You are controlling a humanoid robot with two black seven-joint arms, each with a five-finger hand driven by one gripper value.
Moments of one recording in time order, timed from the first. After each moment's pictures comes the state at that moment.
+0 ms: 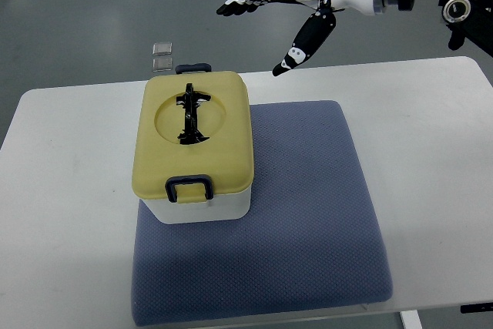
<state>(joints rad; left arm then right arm) 0.00 0.00 -0.21 -0.20 0.05 0.02 0.13 1.24 -0.49 0.61 1.23 -1.40 0.61 0.24</state>
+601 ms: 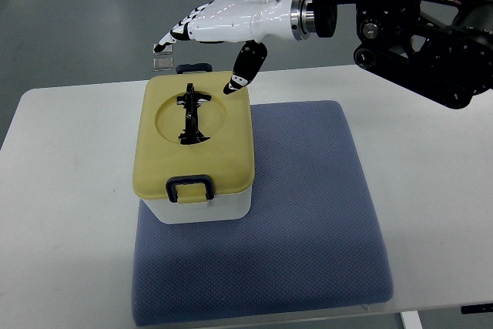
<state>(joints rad) 0.00 0.00 -0.21 -0.20 0.05 0.02 0.13 1.36 -0.32 0.36 1.21 -1.63 0.31 0.26</state>
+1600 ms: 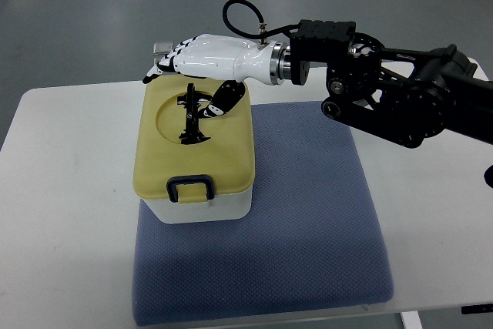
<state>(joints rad) 0.00 0.00 -0.21 -0.21 0.05 0.02 0.13 1.25 -0.22 0.28 1.13 -1.64 0.08 0.29</state>
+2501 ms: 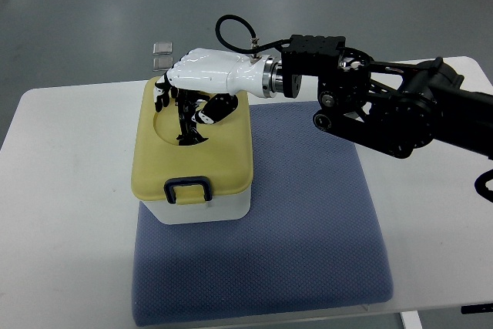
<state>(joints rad) 0.01 0.00 -0.21 -0.20 0.05 0.02 0.13 1.22 -0.18 0.27 1.12 -1.64 0.07 0.29</state>
